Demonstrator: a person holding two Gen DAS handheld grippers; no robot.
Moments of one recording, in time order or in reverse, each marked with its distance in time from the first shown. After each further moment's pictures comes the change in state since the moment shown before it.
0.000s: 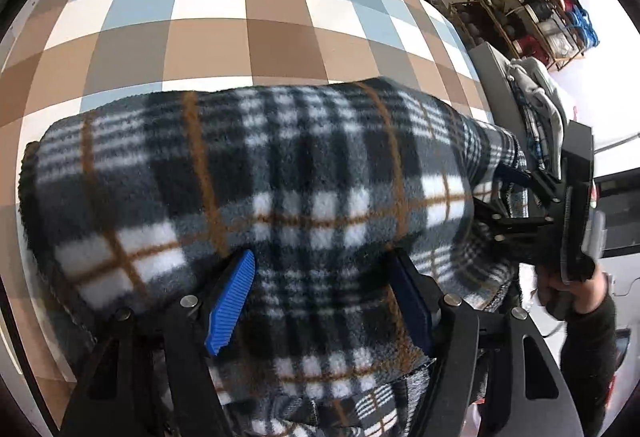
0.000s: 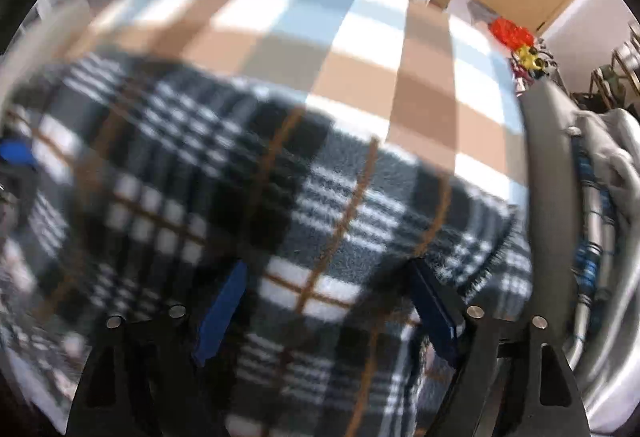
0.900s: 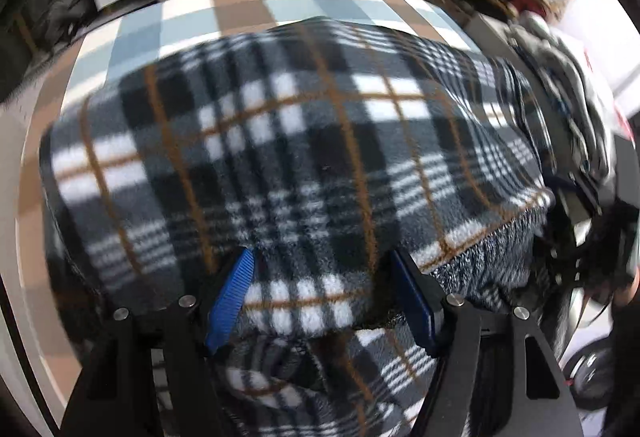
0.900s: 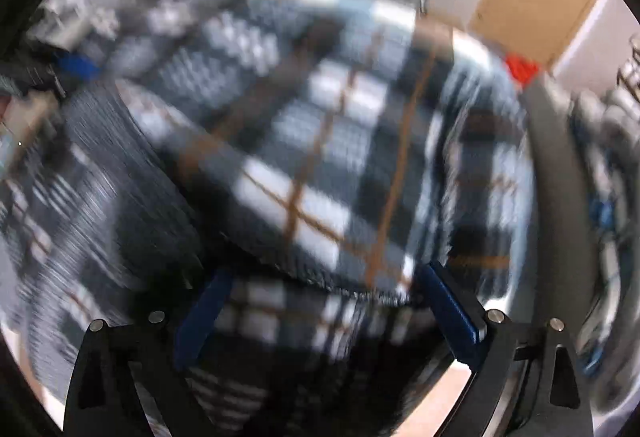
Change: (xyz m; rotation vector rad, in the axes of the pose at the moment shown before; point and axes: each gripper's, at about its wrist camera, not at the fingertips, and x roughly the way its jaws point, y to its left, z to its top) left arm 0.012 -0.041 -0.073 0.212 -0.129 0.200; right arm -0.007 0.000 -0.082 -0.050 -0.211 0.052
